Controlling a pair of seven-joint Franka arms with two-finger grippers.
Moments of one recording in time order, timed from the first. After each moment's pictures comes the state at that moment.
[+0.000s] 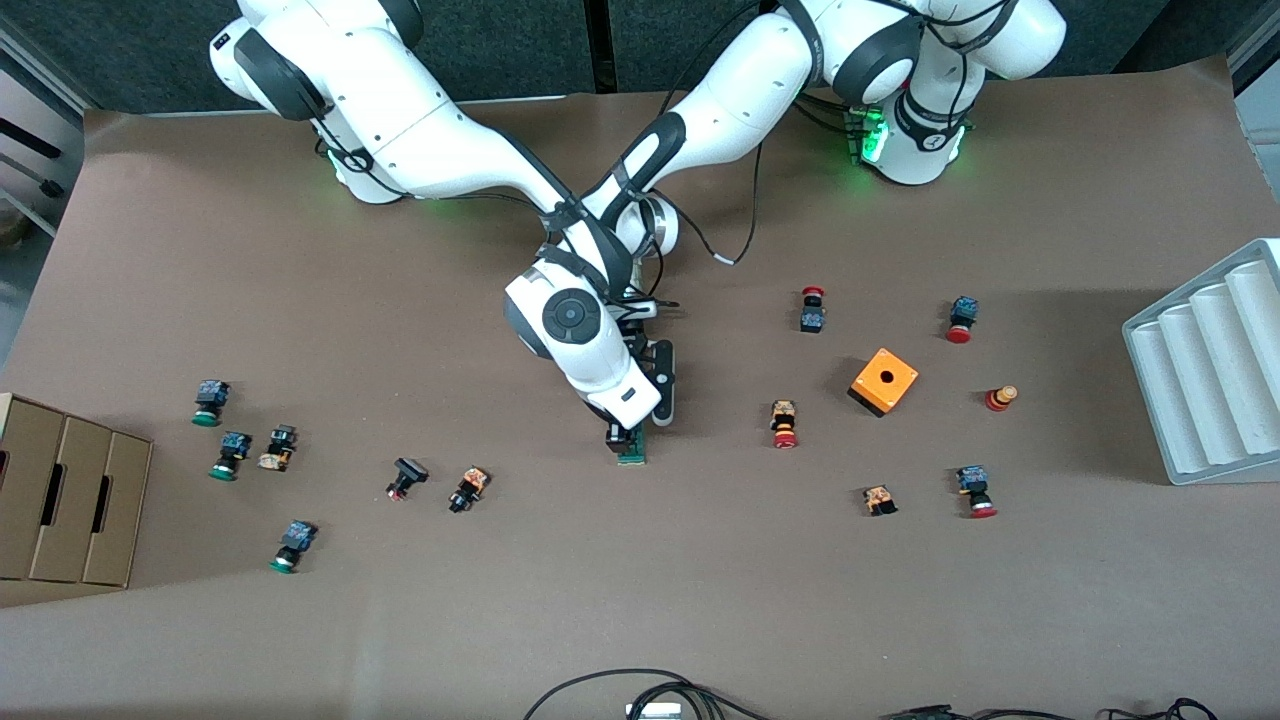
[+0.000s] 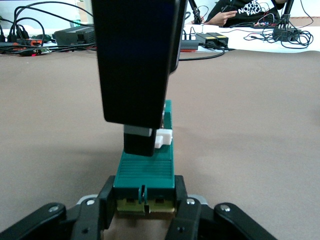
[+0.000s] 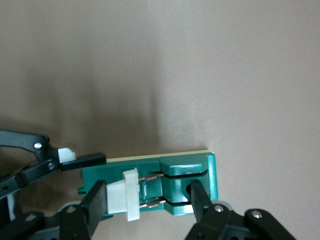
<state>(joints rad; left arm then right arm) -1.00 0.95 -0.12 -1.60 1.72 2.06 -2.48 0.67 0.75 0.05 -1.57 0.02 2.48 -0.82</state>
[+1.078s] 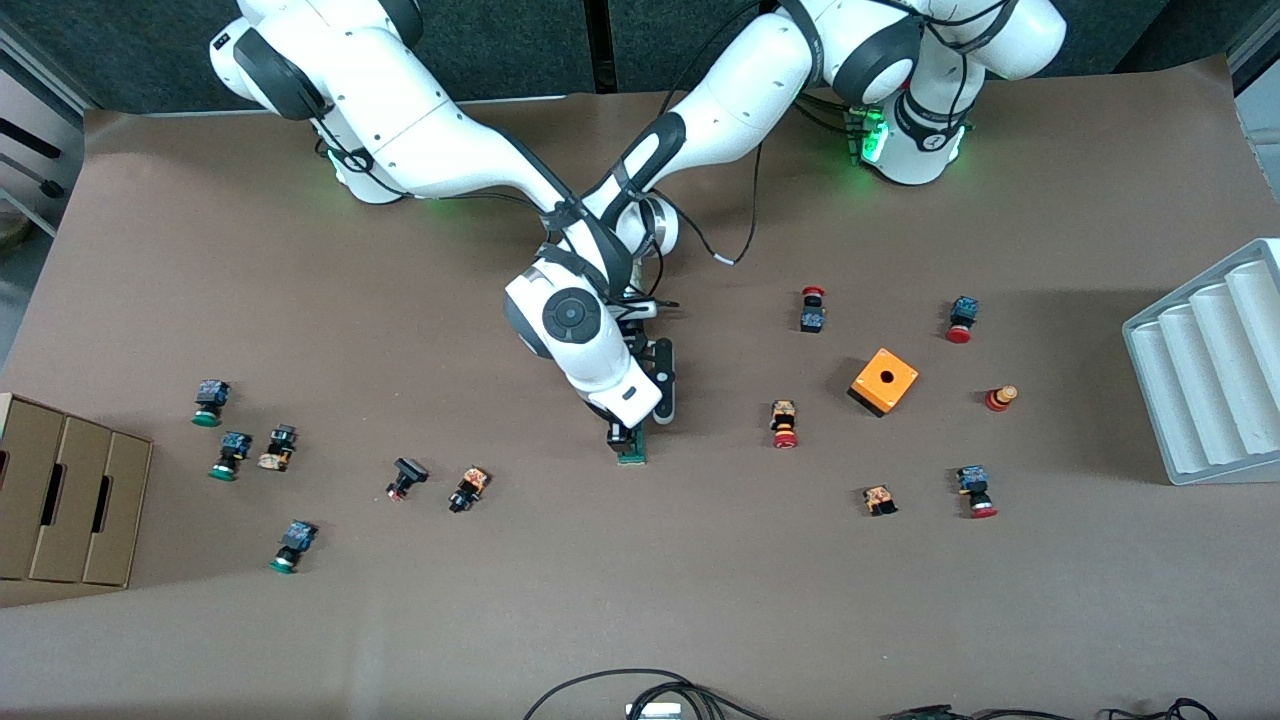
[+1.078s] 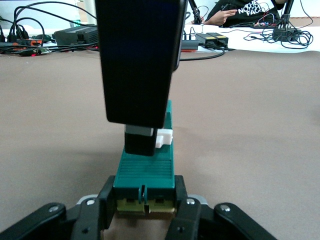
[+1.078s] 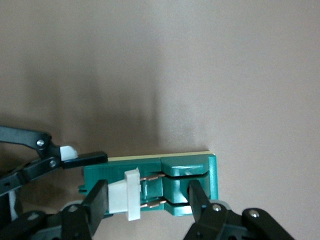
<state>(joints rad) -1.00 0.95 -0.12 -1.60 1.73 2.06 -2.48 0.67 0.75 0.05 -1.57 0.02 2.48 -0.84</state>
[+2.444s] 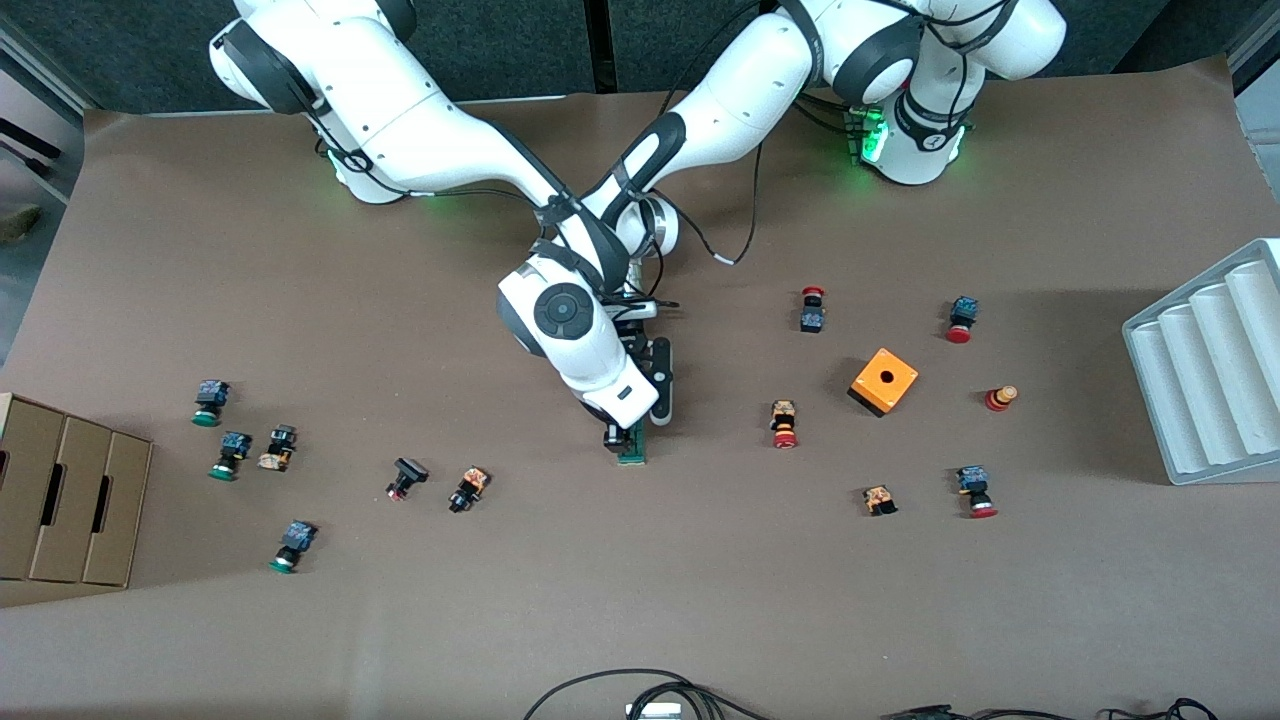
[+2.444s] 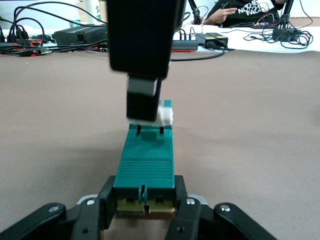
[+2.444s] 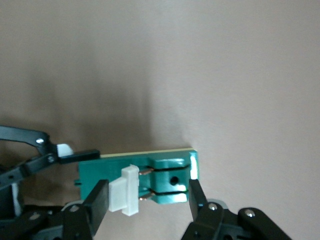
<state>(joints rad) -1.00 0.95 -0.12 -1.61 1.73 2.06 -2.48 0.65 0.72 0.05 -1.57 0.02 2.47 -0.84</state>
